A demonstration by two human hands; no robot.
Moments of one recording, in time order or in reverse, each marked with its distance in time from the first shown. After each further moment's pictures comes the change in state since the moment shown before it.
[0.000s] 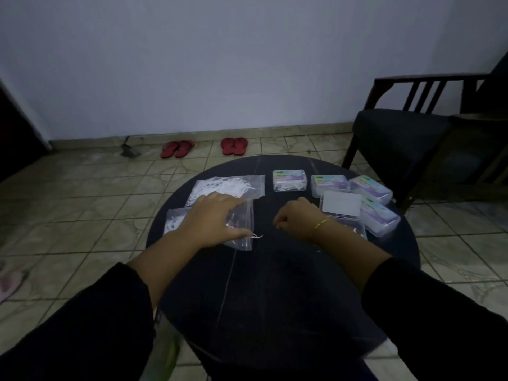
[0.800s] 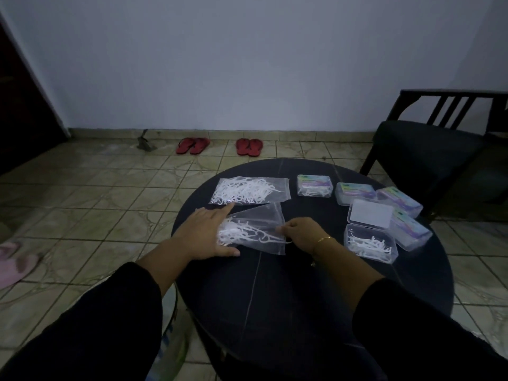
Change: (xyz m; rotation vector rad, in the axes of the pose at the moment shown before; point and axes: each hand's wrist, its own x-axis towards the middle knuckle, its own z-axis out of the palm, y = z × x) left_hand -0.034 -0.076 0.024 0.041 -0.237 -0.120; right_hand 0.021 -0.033 0.039 0.705 0.049 0.179
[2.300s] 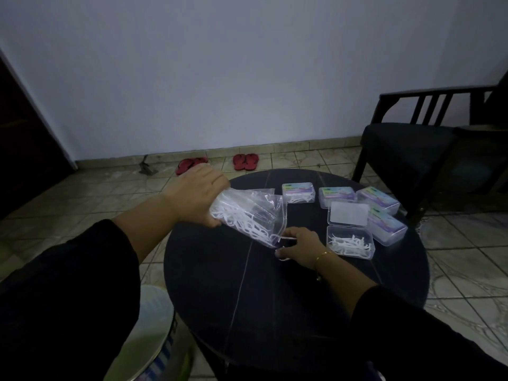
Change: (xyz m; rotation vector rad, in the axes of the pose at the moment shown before) left_hand 0.005 0.045 -0.120 0.607 0.363 0.391; right_hand -0.015 0.048 -0.016 -0.079 0.055 -0.090
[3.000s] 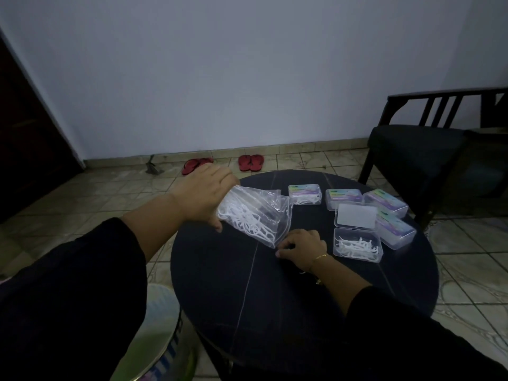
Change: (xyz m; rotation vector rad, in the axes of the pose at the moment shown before) left_hand 0.002 0.001 -0.013 0.003 -0.175 -0.052; right_hand 0.000 -0.012 0.009 -0.281 0.033 -0.064
